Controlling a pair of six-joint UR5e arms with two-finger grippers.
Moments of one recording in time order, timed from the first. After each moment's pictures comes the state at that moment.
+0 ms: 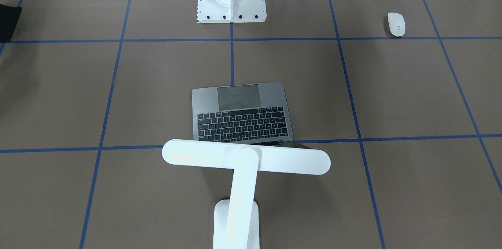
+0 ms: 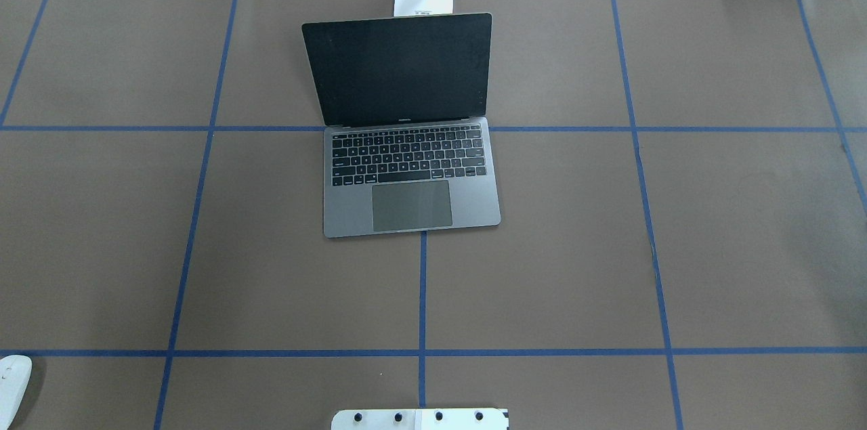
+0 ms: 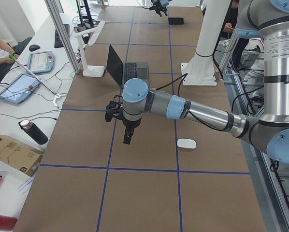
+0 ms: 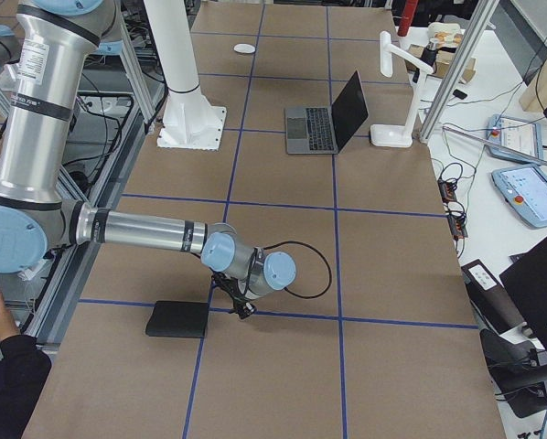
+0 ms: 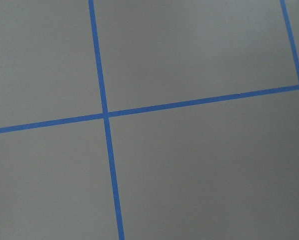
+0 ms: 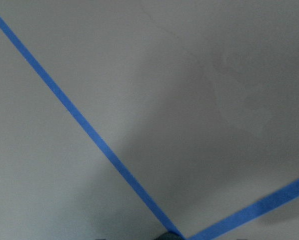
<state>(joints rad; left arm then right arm) -1.58 -1.45 -1.98 -1.52 -2.42 -0.03 1.30 -1.77 1.67 -2.02 2.42 -1.08</state>
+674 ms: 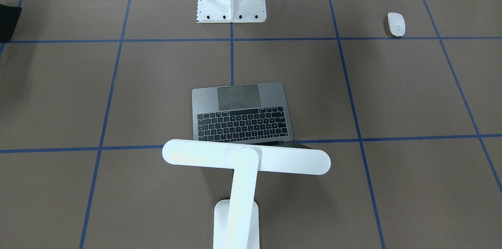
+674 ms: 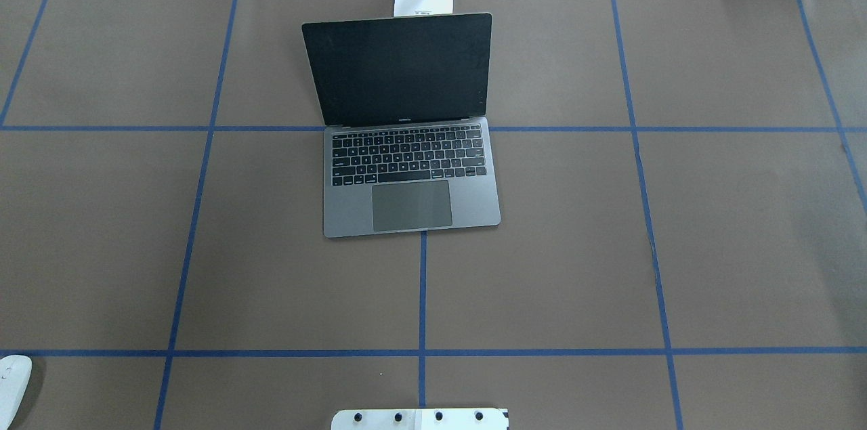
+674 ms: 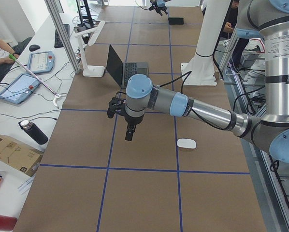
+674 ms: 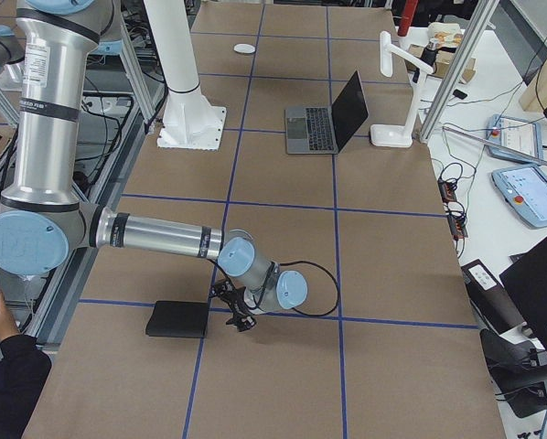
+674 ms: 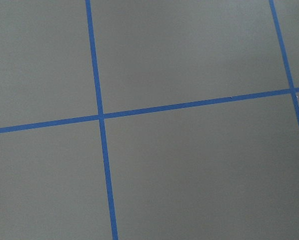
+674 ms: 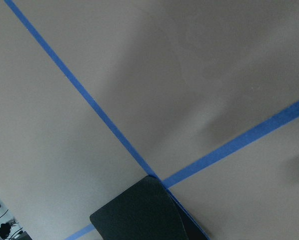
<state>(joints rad) -1.58 -1.44 -2.01 -1.52 -2.42 -0.04 1.31 -1.73 1.53 -2.10 2.45 -1.19</state>
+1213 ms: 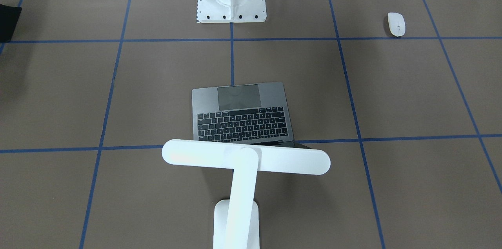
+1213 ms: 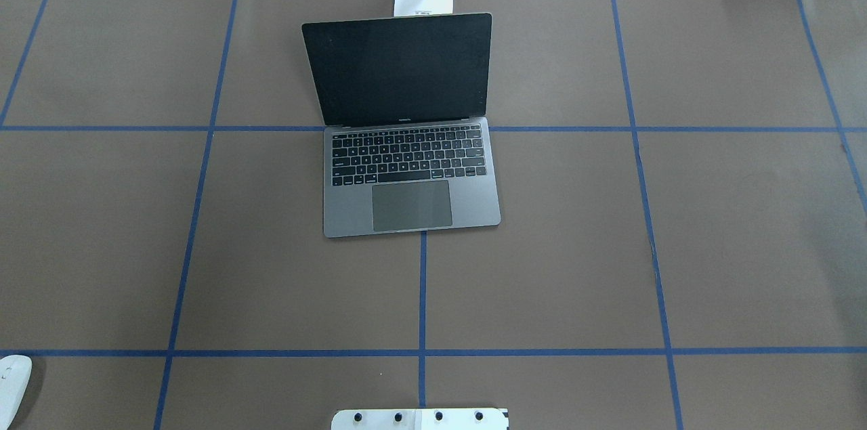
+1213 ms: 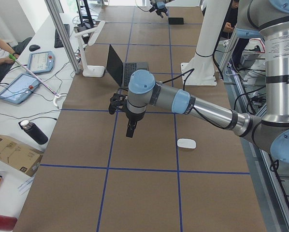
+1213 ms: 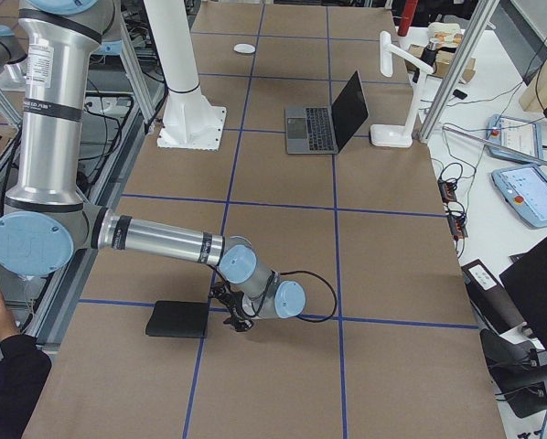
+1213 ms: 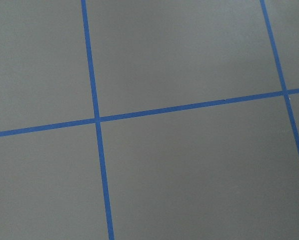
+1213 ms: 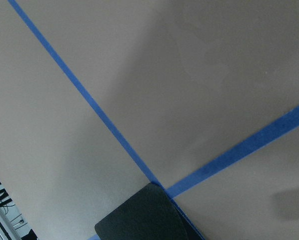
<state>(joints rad) -1.58 -1.43 -2.05 -1.52 -2.42 -0.06 1.28 -1.73 1.49 -2.11 2.50 -1.25</state>
